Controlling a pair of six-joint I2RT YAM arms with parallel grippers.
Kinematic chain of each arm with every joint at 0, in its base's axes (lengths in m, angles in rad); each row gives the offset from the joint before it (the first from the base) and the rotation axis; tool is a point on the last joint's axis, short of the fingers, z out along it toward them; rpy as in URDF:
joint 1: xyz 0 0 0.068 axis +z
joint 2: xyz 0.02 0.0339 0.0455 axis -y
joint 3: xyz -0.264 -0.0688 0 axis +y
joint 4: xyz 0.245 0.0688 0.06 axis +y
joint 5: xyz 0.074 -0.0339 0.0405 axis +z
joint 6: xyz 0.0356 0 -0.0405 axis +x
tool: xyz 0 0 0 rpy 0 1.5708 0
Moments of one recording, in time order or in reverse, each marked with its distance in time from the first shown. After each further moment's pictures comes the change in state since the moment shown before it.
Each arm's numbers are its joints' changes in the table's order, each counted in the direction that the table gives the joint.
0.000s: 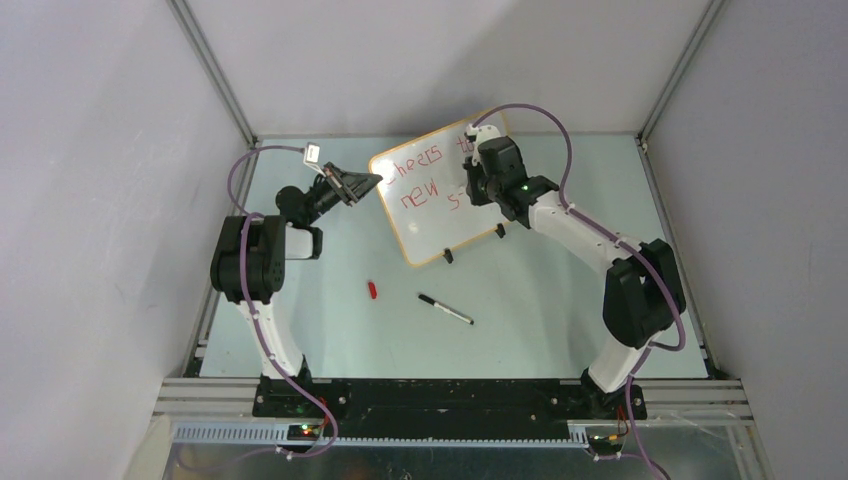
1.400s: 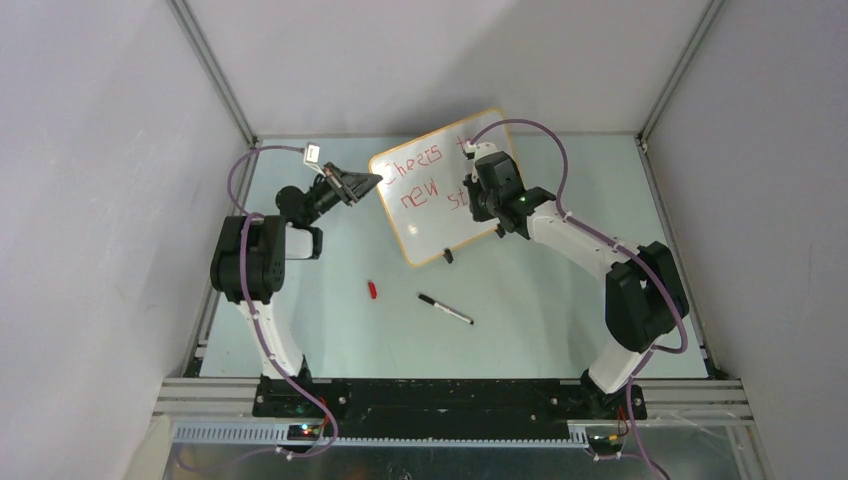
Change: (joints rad) left arm 0.000 0.000 0.000 0.001 0.000 0.000; right arm 0.020 0.023 0.094 0.021 -0.032 0.004
